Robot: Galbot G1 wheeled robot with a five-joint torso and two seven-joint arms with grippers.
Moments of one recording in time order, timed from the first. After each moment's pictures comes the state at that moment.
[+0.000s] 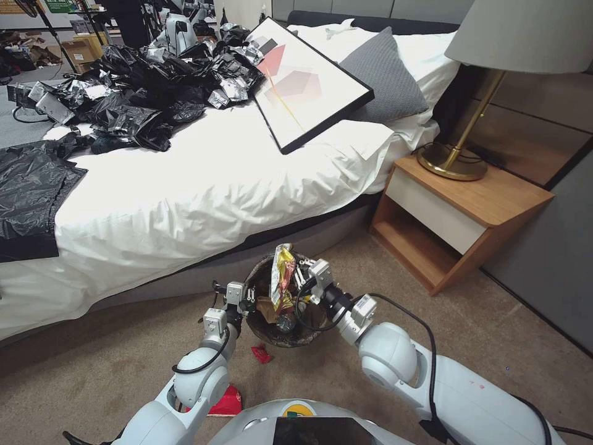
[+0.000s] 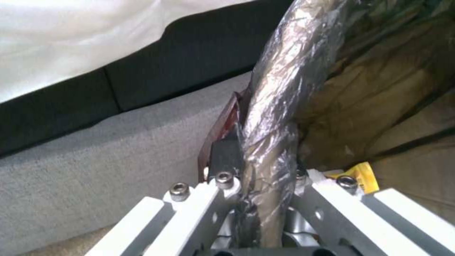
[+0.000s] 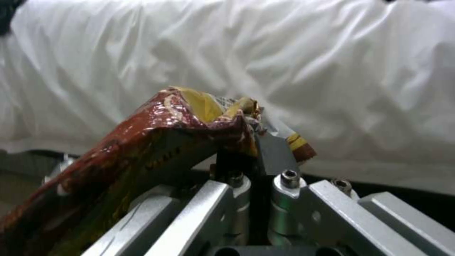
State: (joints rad) left arm 1.43 -1.12 -0.16 -2.01 -0.41 0.19 -0.29; right arm -1.04 0.83 -0.27 2.10 0.44 0.05 0.21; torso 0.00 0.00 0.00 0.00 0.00
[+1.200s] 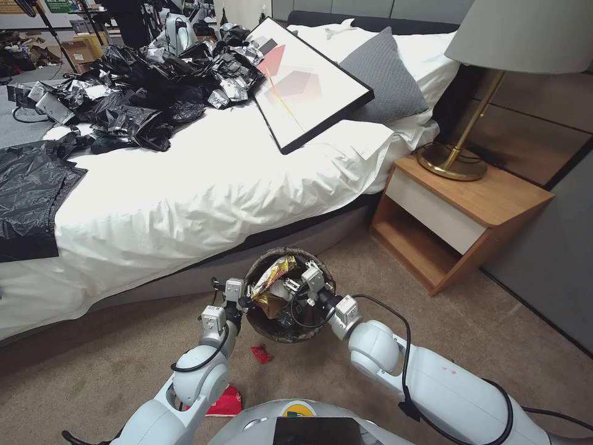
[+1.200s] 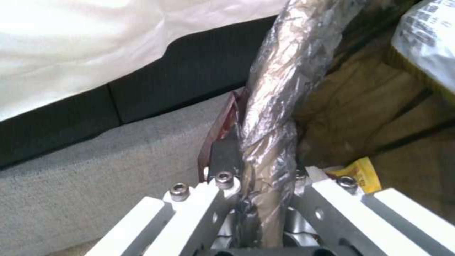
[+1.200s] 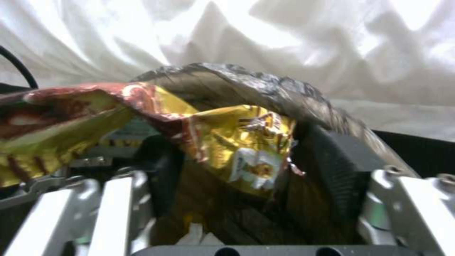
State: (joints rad) left arm 1.43 -1.12 -0.17 -2.03 -0.42 0.19 -0.30; right arm -0.95 0.86 -0.36 1.93 0.39 0.03 0.25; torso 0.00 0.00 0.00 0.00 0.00
